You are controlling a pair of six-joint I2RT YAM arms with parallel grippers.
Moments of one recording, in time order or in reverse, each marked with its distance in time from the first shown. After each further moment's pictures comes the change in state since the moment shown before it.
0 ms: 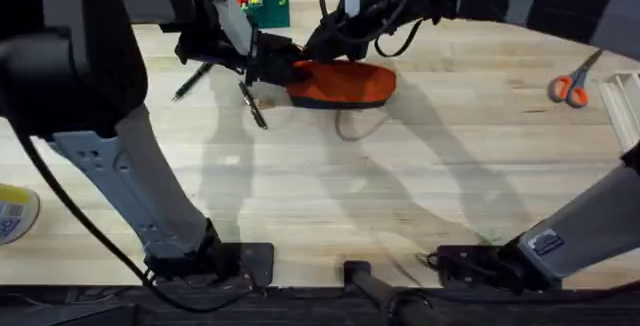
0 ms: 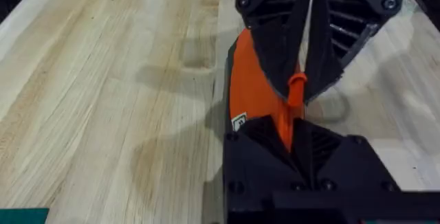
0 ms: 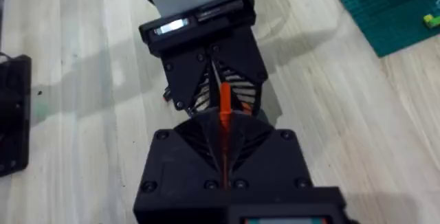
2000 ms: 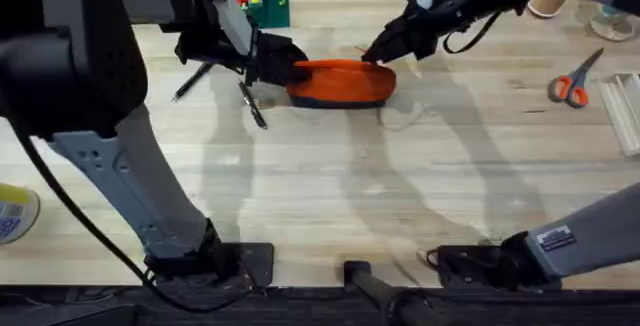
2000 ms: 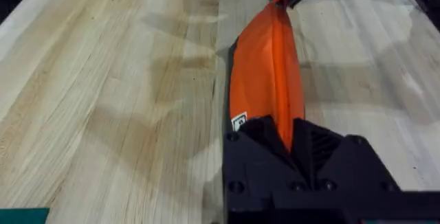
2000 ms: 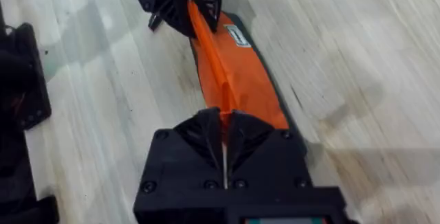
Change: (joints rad) left arm 0.000 0.000 0.000 0.000 0.001 0.000; right arm -0.238 -0.084 -0.008 -0.389 -0.019 -0.169
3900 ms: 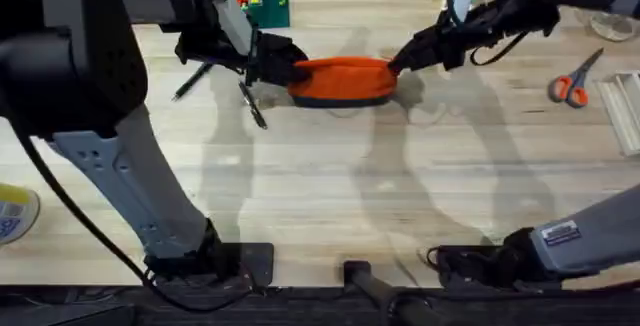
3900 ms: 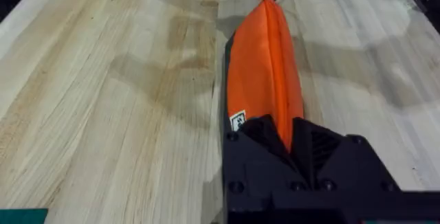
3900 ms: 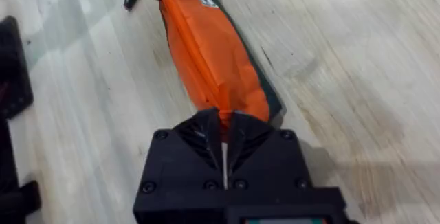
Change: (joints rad) left arm 0.000 0.000 0.000 -0.010 0.001 0.003; right arm -0.174 0.000 -0.111 0.016 -0.074 -0.141
